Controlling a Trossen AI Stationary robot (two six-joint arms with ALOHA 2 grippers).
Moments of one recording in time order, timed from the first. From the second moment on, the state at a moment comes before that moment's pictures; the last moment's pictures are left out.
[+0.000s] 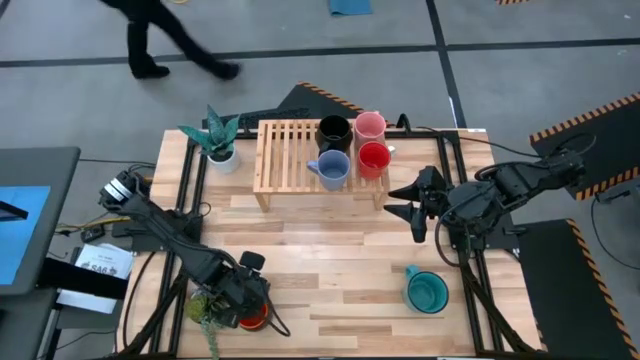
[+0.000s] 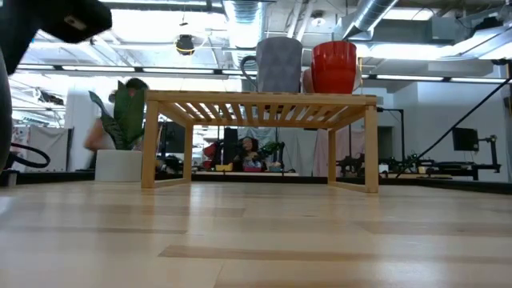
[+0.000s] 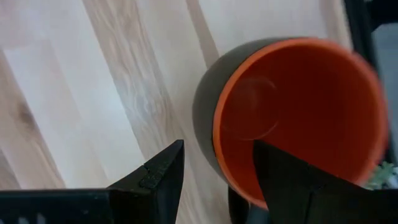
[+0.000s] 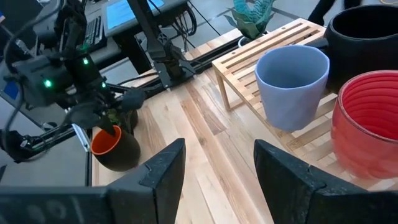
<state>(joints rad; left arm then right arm) -0.67 1.57 1.17 -0.83 -0.07 -0.36 0.42 1.04 1.27 -0.73 0.58 0.65</state>
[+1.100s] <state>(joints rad) 0.30 1.52 2.07 -1.52 -0.23 -0.13 0.42 1.04 1.27 -0.70 0.58 0.53</state>
